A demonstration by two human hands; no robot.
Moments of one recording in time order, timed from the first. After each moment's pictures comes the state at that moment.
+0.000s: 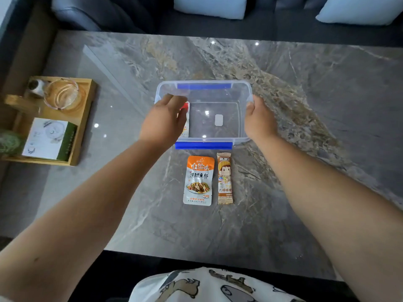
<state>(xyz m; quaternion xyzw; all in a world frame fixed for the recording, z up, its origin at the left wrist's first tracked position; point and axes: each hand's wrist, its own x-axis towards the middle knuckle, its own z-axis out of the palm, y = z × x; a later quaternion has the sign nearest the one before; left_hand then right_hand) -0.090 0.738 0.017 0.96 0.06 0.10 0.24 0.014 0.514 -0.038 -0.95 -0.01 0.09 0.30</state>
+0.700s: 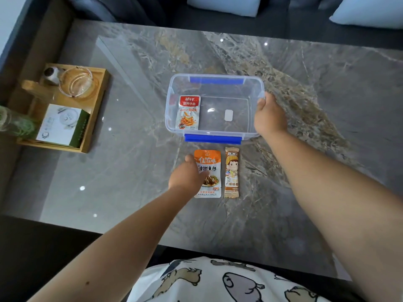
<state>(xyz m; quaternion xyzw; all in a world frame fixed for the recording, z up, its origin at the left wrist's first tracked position) -0.191 0.673 -0.062 0.89 0.30 -0.22 0.26 0.014 0.517 -0.037 -0.96 0.01 0.10 0.27</state>
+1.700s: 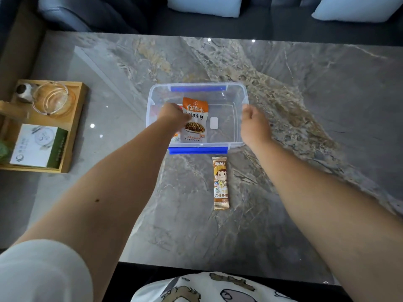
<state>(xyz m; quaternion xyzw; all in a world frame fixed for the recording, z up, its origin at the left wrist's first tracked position) -0.014 0.735 -0.040 0.81 0.36 -0.16 0.43 0.017 0.513 -0.060 -0.91 0.04 0.13 0.39</state>
